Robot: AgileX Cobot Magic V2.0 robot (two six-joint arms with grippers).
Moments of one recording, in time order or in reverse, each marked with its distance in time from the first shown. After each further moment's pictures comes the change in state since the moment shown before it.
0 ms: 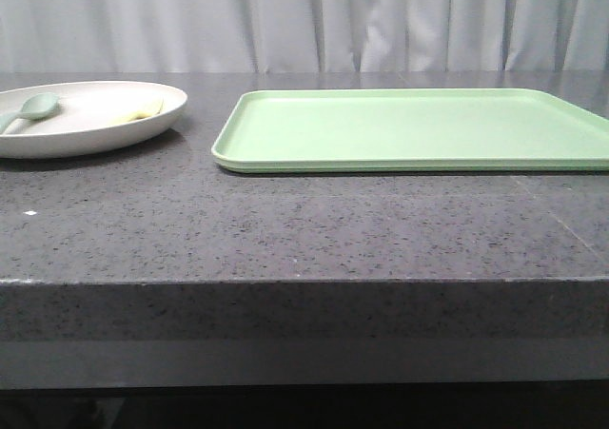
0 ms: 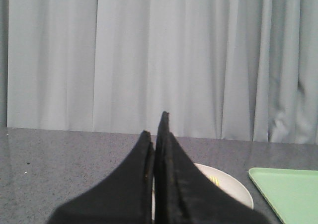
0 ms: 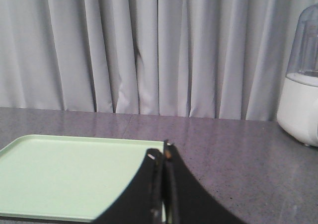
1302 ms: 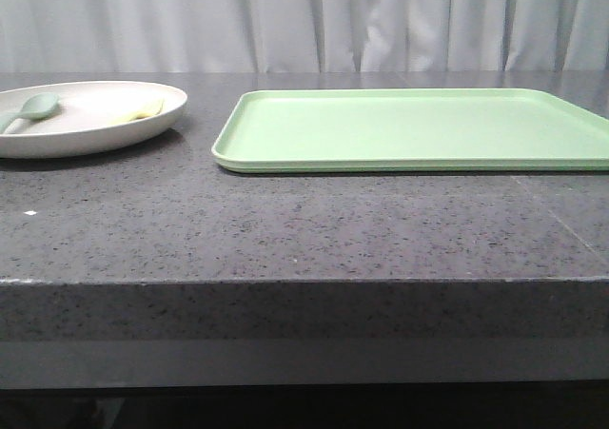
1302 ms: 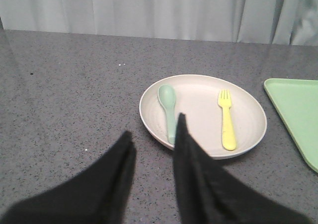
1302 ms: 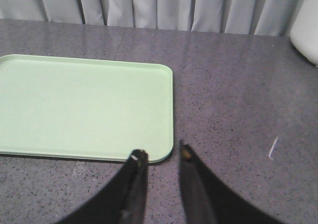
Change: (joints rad) left arm 0.000 0.356 -0.244 0.023 0.310 0.000; right arm 0.000 0.339 -0.165 -0.007 0.190 0.000
